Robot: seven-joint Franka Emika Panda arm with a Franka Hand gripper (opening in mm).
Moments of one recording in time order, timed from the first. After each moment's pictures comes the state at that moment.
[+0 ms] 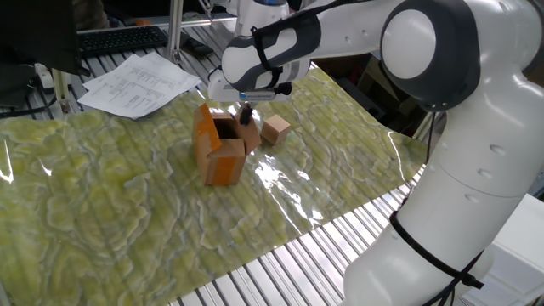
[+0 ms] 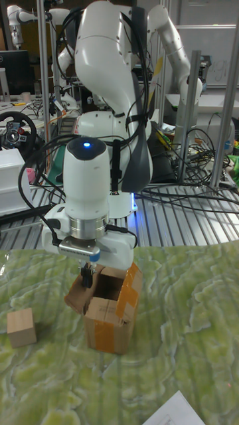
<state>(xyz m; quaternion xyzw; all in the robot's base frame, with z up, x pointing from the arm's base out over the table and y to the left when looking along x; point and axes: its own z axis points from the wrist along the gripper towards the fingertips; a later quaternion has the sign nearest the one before) 0.552 -0.058 0.189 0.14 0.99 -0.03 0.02</state>
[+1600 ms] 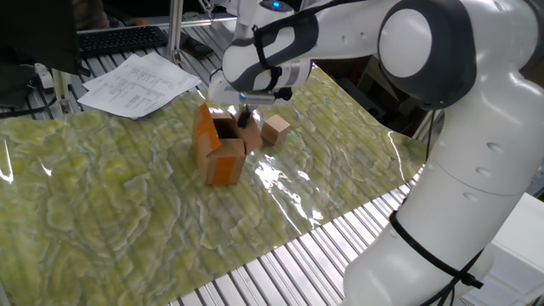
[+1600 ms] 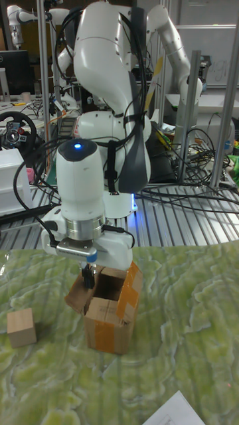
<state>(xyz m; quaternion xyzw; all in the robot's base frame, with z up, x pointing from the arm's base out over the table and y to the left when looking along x) 0.550 -0.056 0.183 0.16 0.99 0.01 0.02</state>
